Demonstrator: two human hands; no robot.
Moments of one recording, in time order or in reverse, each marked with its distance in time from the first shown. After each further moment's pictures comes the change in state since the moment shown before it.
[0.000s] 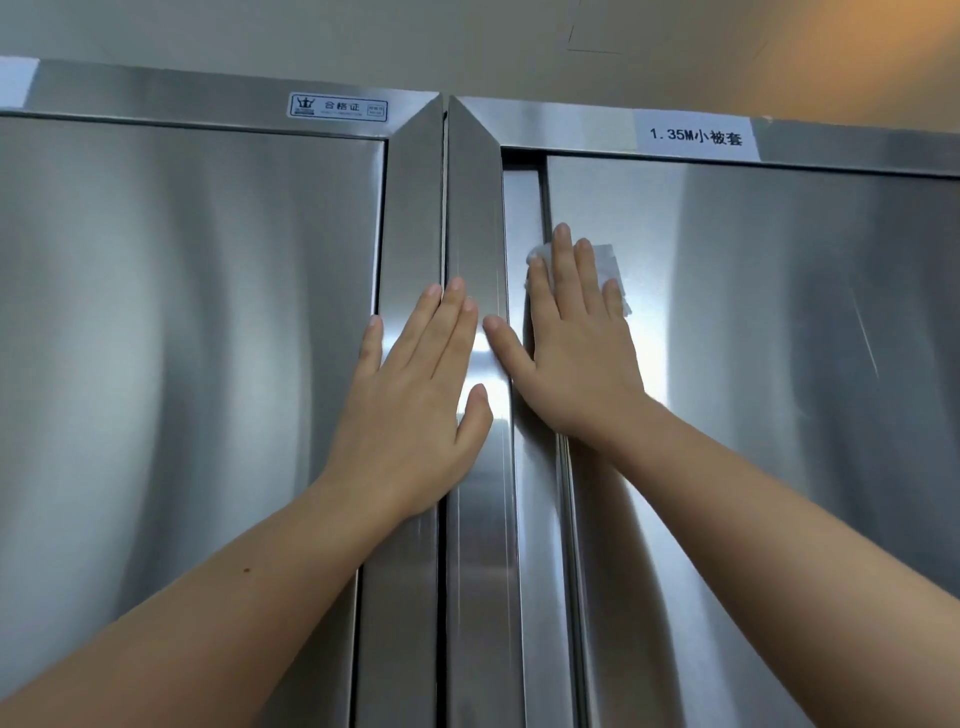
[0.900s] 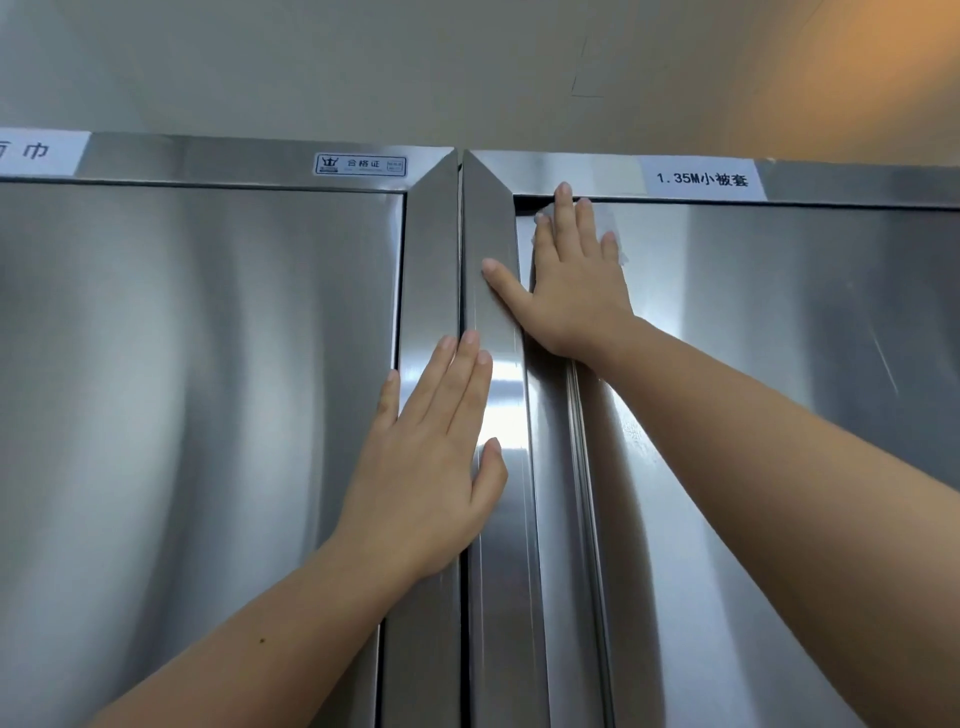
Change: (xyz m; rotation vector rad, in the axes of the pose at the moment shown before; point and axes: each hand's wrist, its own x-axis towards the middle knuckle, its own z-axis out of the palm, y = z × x) left_hand -0.007 -0.003 -0.001 0.016 0.041 0.047; right_hand 0.085 0.001 -0.015 -0.041 -0.023 0.042
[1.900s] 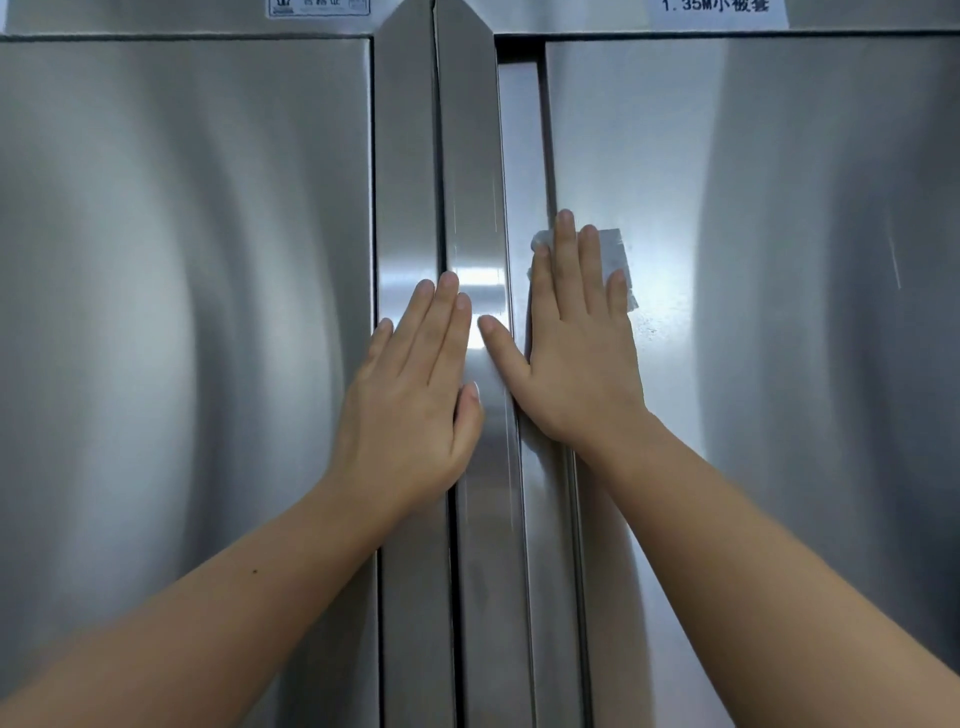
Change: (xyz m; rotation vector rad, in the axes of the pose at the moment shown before) left_hand -0.049 0.018 0.005 0.032 0.012 -0.005; right_hand -0.153 -0.012 0.023 0.141 -0.019 0.004
